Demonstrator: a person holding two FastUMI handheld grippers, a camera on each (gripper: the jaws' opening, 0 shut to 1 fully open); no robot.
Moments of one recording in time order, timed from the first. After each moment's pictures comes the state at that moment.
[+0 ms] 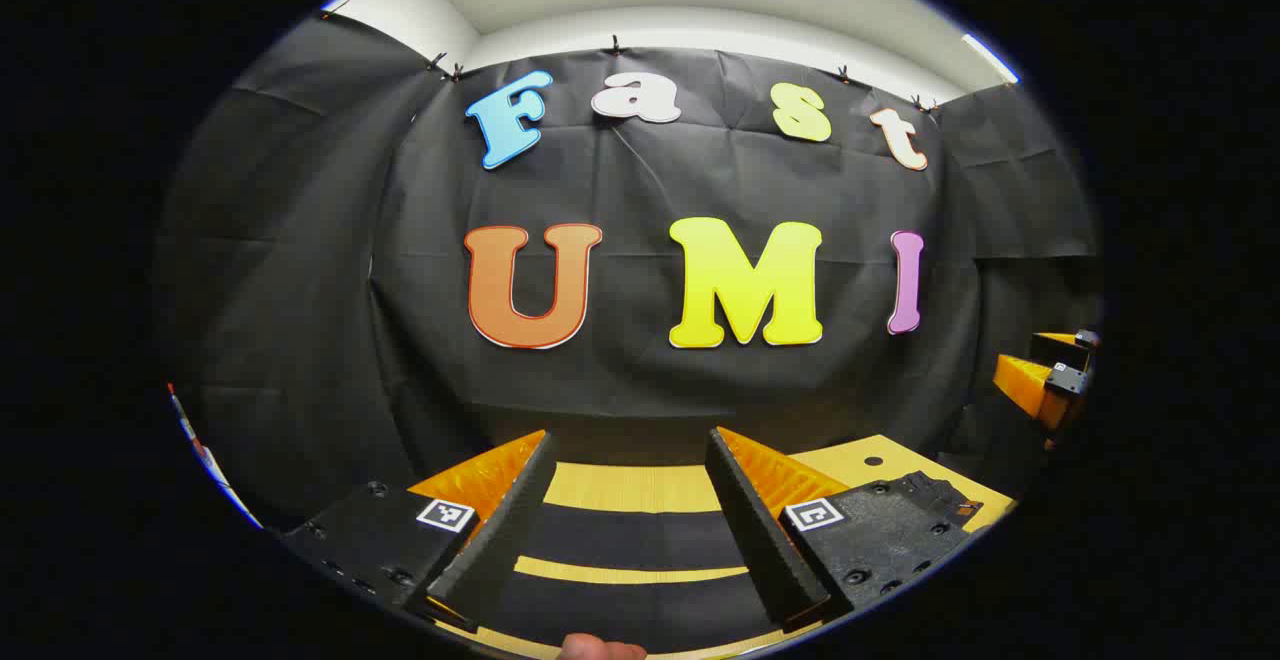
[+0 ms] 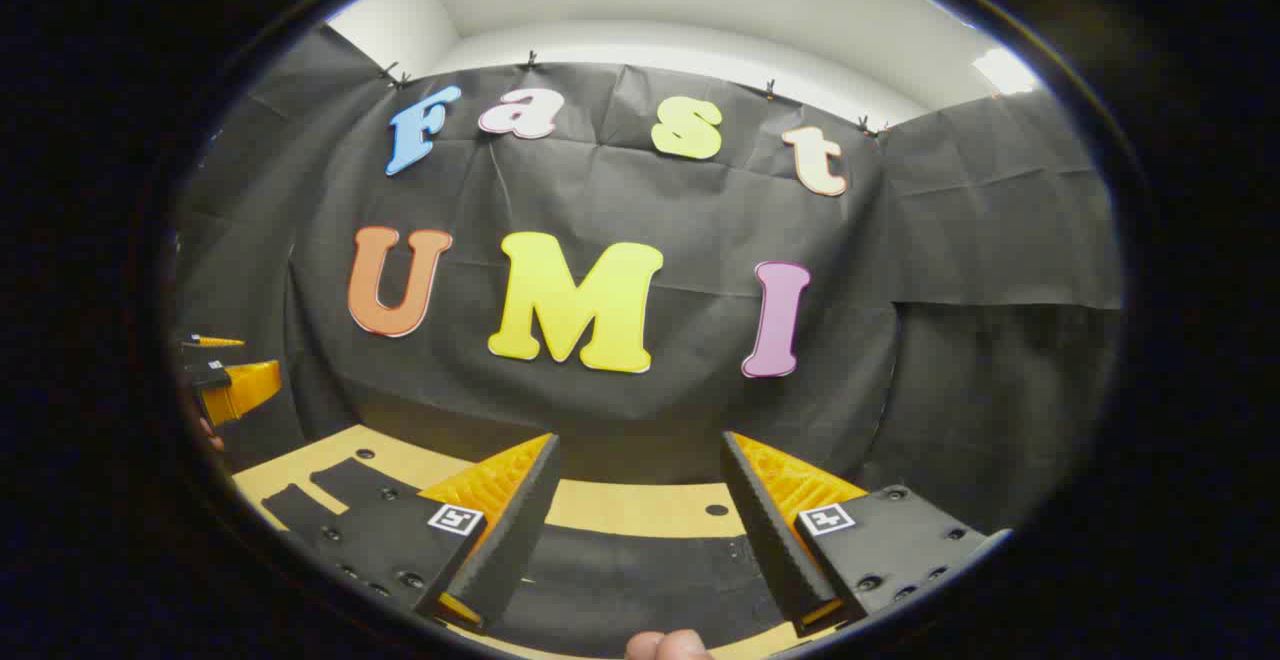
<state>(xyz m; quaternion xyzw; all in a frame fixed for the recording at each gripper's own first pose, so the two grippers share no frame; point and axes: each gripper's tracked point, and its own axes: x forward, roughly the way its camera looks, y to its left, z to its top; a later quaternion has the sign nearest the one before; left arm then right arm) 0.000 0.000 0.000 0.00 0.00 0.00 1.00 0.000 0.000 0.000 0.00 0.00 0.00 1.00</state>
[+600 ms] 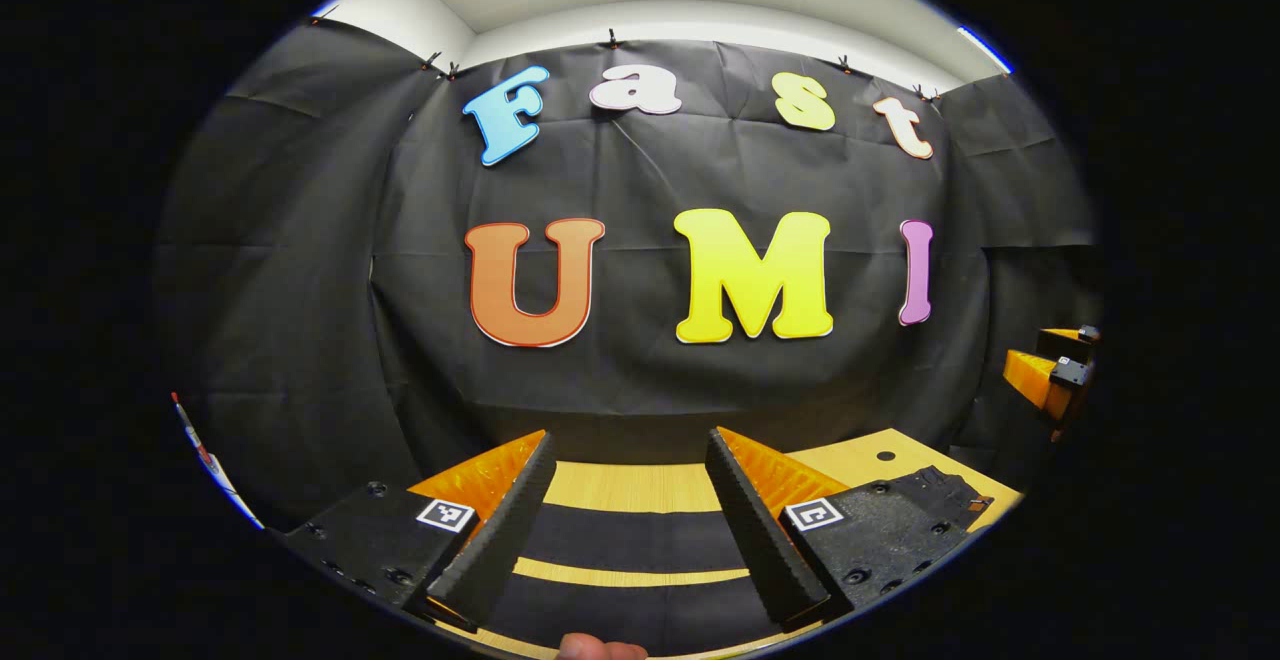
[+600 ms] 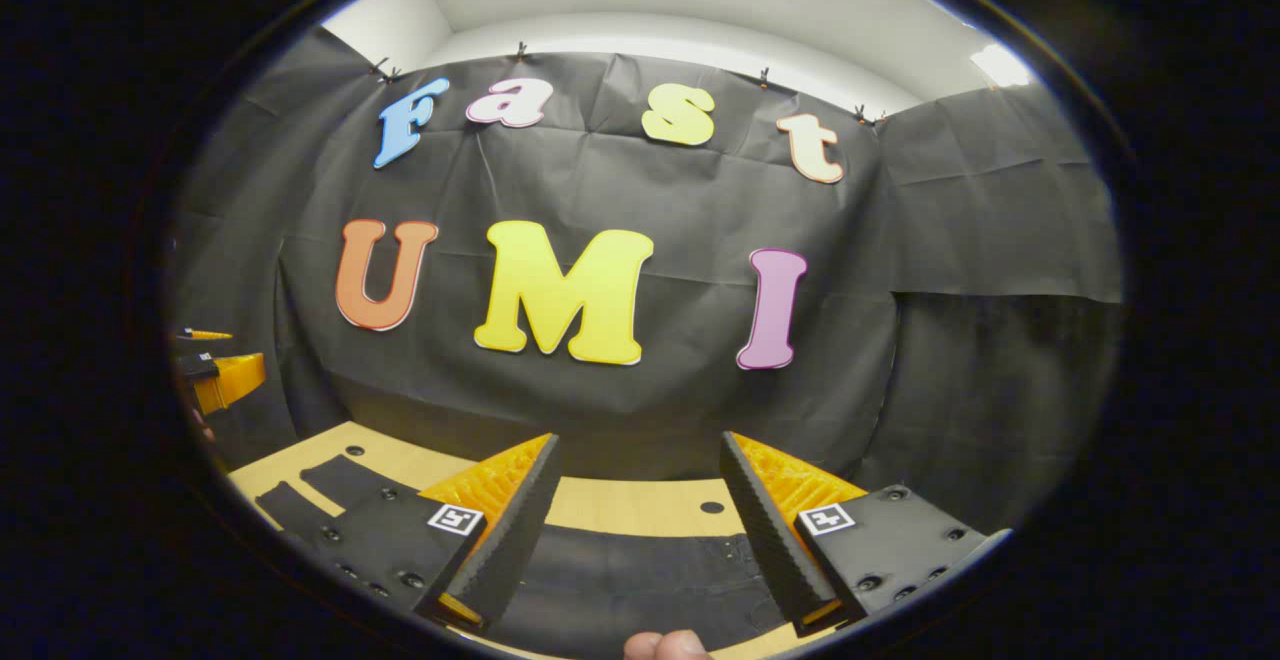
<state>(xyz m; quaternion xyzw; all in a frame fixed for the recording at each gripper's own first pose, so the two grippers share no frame) 0.014 0.005 -0.002 0.01 0.01 0.02 1.00 0.025 -0.014 -0.010 0.00 0.01 0.00 1.00</state>
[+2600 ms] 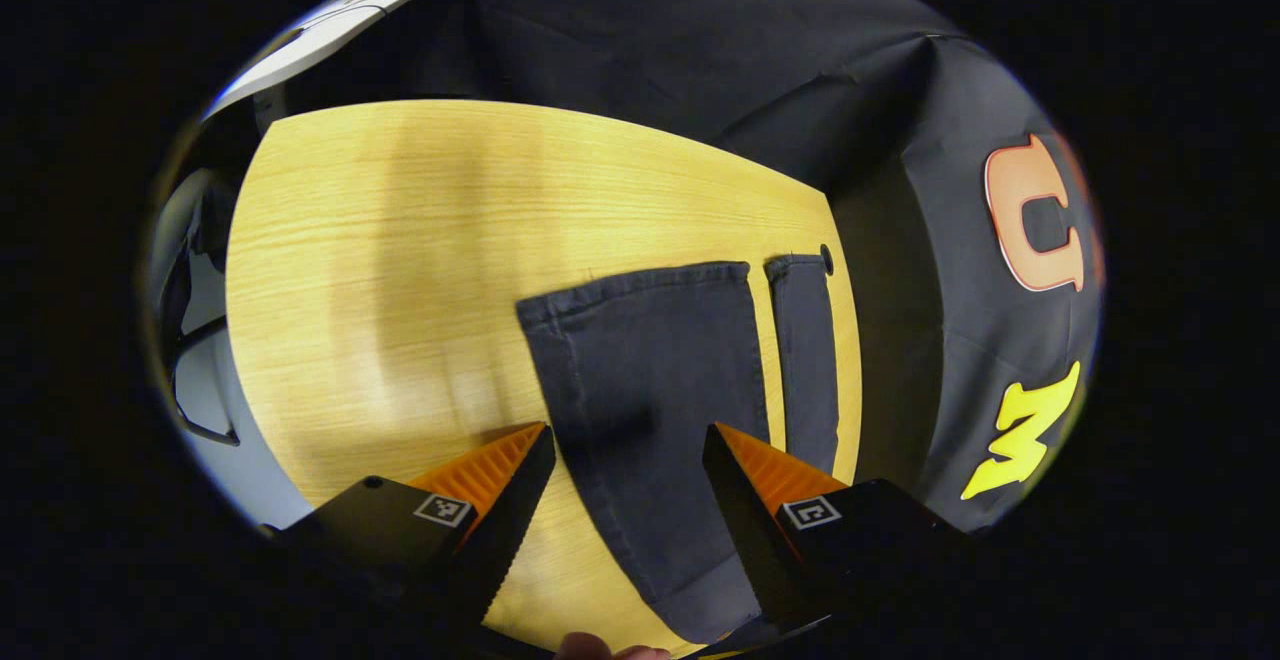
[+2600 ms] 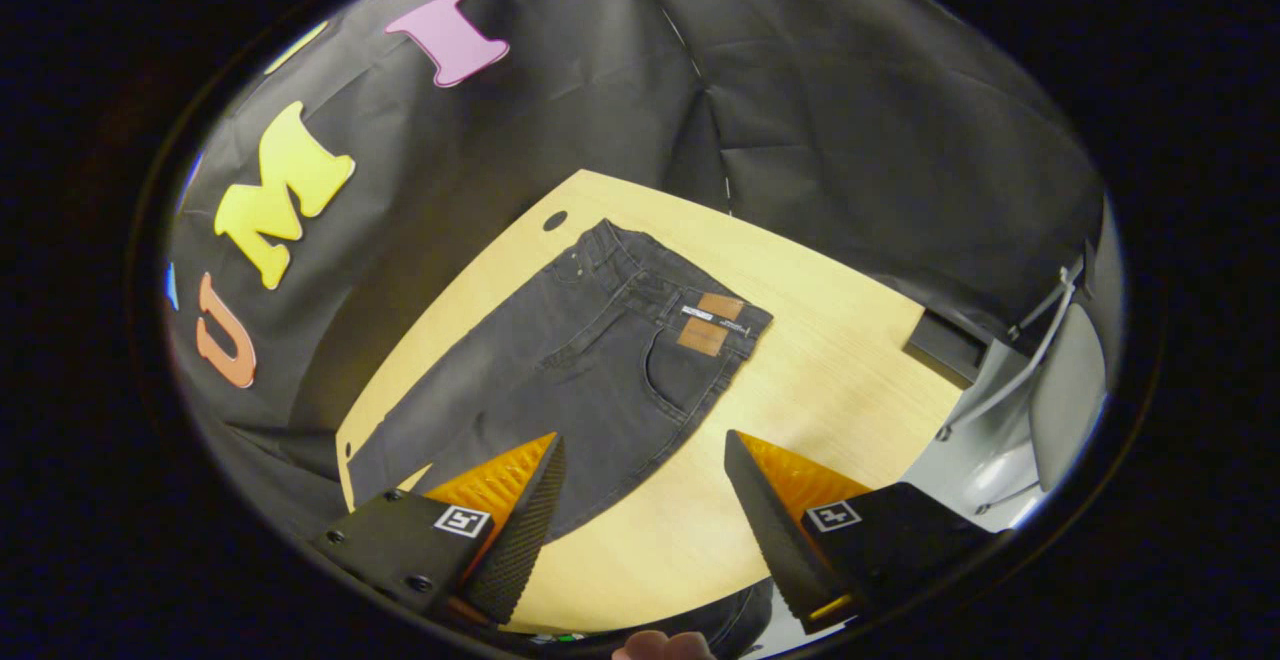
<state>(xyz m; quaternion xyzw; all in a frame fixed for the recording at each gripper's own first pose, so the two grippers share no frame) -0.058 0.166 -0.342 -0.56 0.33 0.27 0.71 -0.039 -0.175 -0.302 0.35 0.42 -0.13 0.83</state>
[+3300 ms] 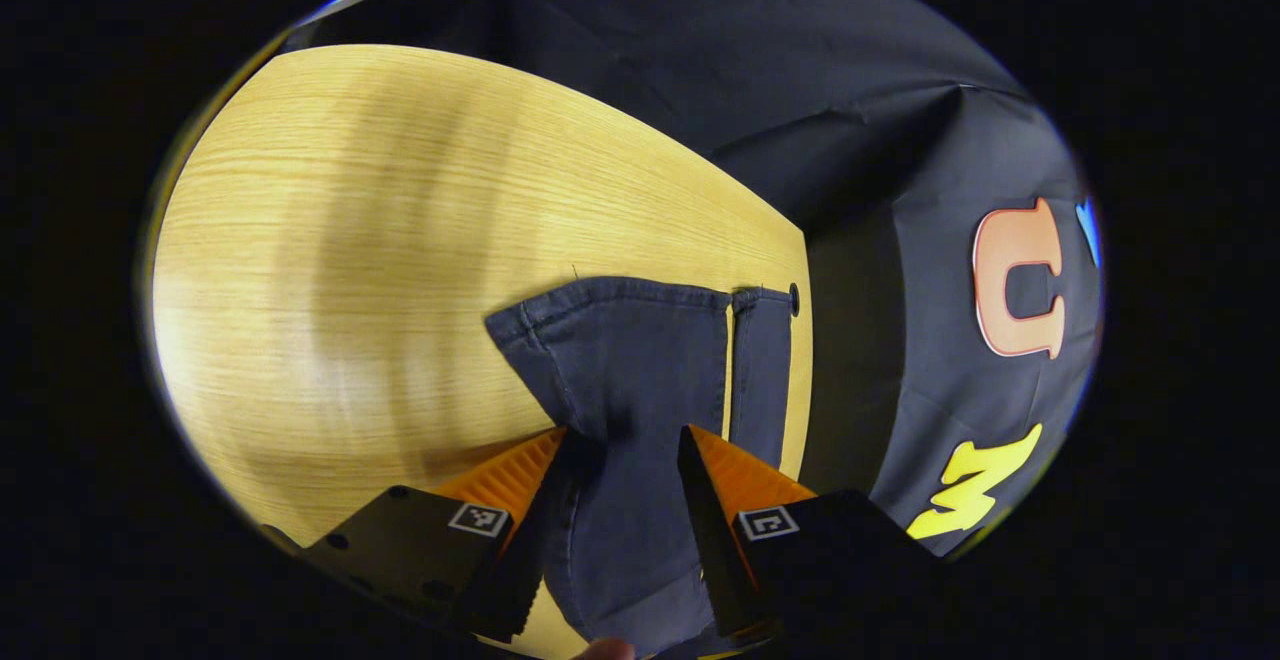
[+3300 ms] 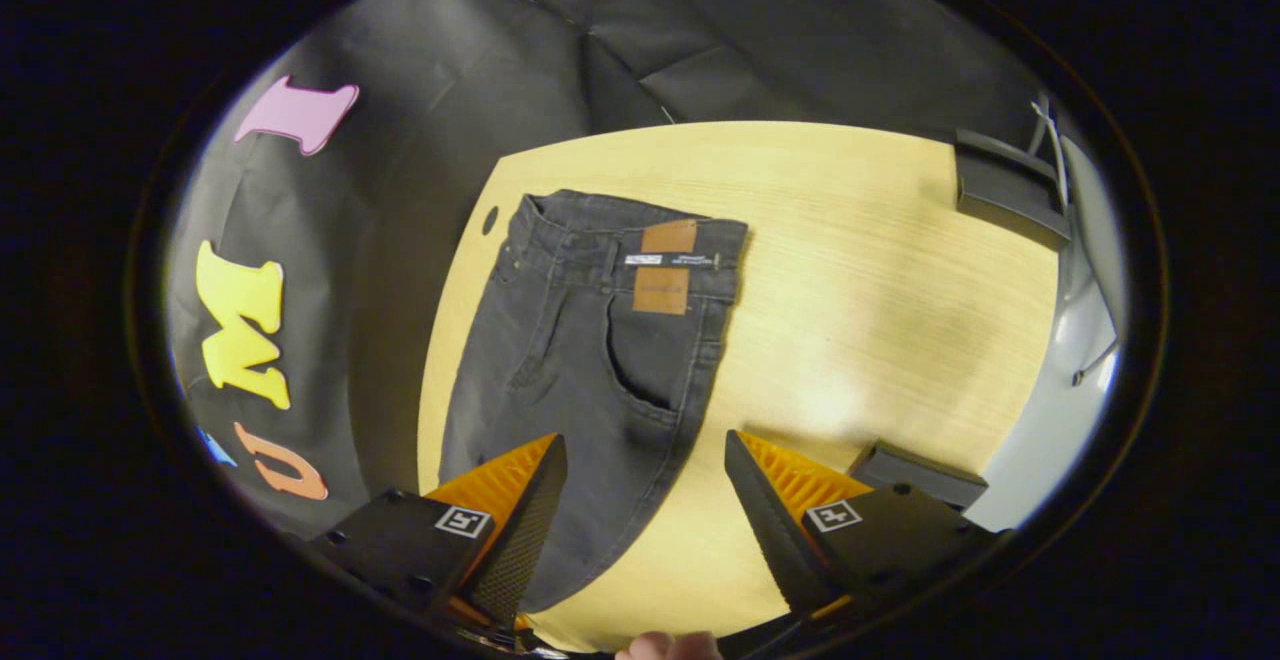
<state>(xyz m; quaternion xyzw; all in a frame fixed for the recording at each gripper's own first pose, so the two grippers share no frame) -0.011 0.168 -0.344 -0.63 0.25 0.27 0.68 -0.005 -0.171 -0.378 0.53 0.44 -0.15 0.71</state>
